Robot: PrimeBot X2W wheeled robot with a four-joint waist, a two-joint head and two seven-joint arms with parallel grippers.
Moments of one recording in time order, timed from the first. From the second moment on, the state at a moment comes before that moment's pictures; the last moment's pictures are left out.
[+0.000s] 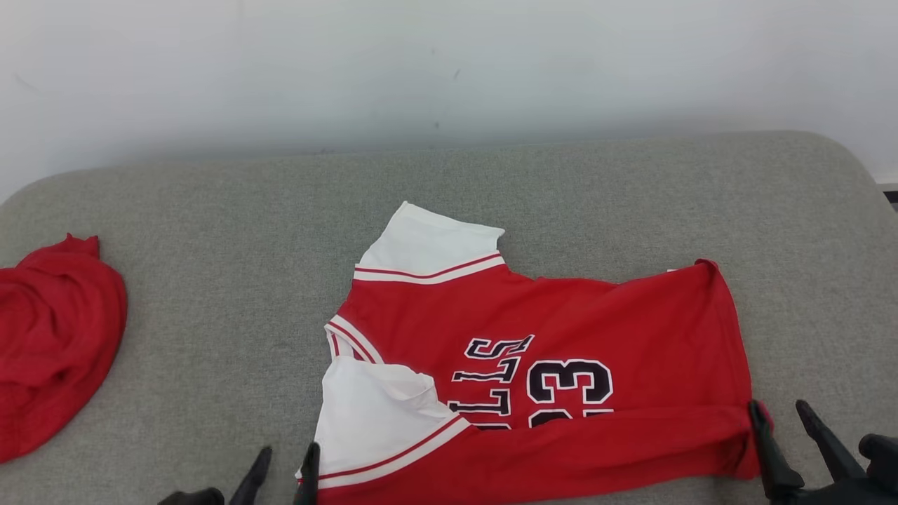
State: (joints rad) left arm -0.01 0.25 -0.38 0.26 -0.65 0.03 -0.26; right arm 0.02 -0.37 0.10 0.30 0.54 0.13 -0.13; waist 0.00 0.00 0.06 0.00
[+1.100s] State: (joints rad) left arm 0.11 0.15 0.06 0.07 -0.21 -0.04 -0.26; right arm 0.07 -0.16 0.03 0.12 0.21 0.13 -0.26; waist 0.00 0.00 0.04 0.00
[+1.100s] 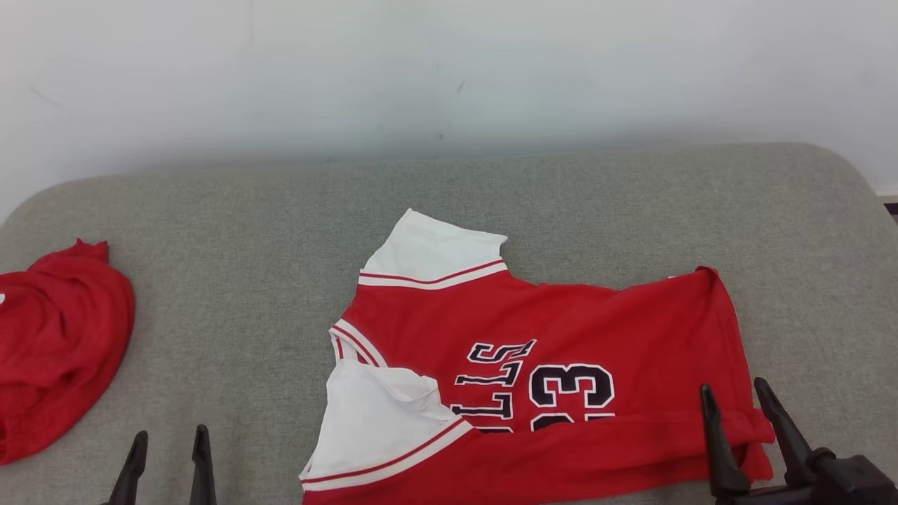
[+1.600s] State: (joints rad) left arm -0.36 0.30 -0.10 0.18 -0.27 -0.13 -0.19; right arm -0.25 -0.34 0.06 0.26 0.33 0.13 -0.14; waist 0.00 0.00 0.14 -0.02
